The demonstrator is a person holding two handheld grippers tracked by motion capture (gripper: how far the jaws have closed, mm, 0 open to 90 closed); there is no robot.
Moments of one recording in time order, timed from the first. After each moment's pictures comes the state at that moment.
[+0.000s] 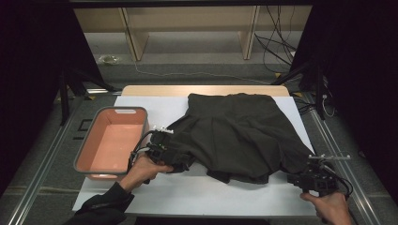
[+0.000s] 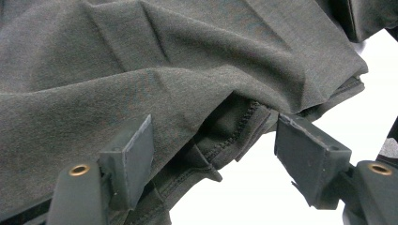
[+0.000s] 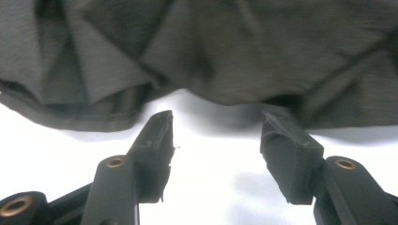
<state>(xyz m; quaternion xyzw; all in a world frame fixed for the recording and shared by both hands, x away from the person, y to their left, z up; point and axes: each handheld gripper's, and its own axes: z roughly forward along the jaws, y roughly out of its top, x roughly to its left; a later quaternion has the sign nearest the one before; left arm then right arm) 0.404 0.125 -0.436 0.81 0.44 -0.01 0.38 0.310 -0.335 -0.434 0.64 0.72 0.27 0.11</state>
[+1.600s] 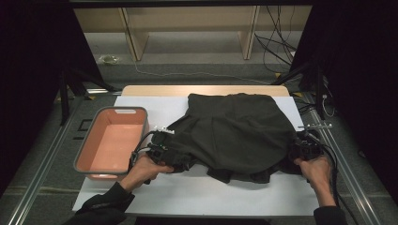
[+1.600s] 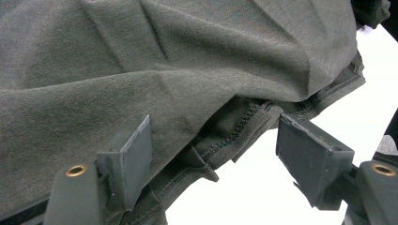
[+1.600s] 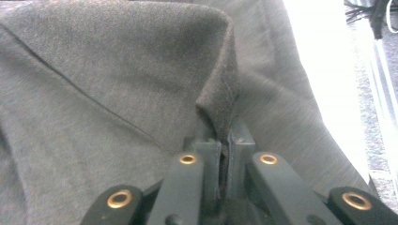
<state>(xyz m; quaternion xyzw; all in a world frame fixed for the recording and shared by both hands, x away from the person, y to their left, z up) 0.404 0.124 -0.437 0.81 0.44 -0.02 0.38 0.409 -0.335 -0.431 0.64 0.70 0.25 0.20</state>
